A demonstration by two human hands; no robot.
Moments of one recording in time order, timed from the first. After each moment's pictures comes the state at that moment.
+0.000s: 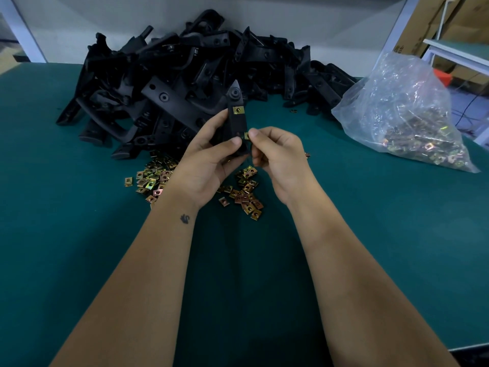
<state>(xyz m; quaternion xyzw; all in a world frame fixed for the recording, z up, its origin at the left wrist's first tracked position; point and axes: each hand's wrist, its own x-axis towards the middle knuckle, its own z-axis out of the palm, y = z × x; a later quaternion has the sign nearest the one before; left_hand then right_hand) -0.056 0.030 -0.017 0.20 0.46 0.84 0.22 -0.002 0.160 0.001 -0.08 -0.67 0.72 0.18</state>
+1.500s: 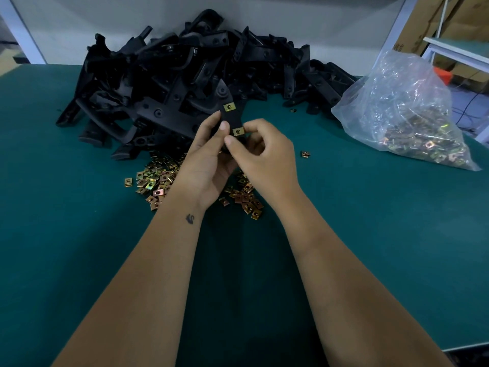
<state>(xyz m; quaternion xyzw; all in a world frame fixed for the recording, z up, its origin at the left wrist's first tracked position) -0.056 0.042 -0.017 0.11 0.41 0.88 0.20 -0.003 0.141 -0.008 -0.05 -0.83 0.45 0.33</state>
